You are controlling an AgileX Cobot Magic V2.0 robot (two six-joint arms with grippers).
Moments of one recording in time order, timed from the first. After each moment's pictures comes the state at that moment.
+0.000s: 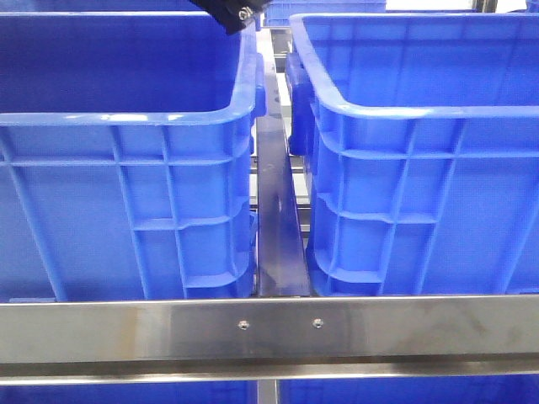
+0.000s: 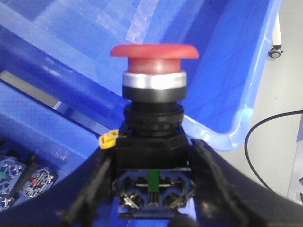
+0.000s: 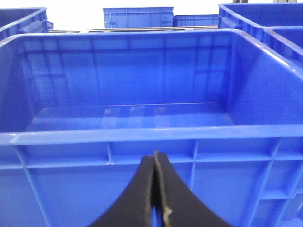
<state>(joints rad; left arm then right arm) -0.45 1.62 -1.50 -0.67 1.06 0.78 -0.02 -0.01 0.03 -0.06 0.02 0.10</state>
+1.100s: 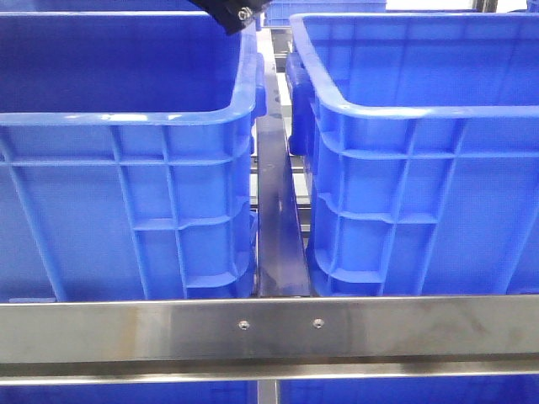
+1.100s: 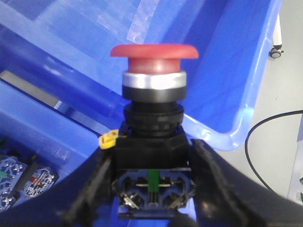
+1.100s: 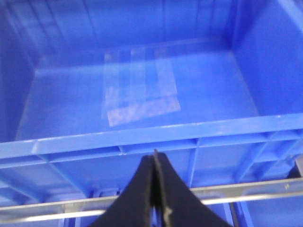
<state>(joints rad) -0.45 1.62 -1.50 -0.67 1.06 0.78 -0.02 0.35 -0.46 0.02 0.57 0.10</state>
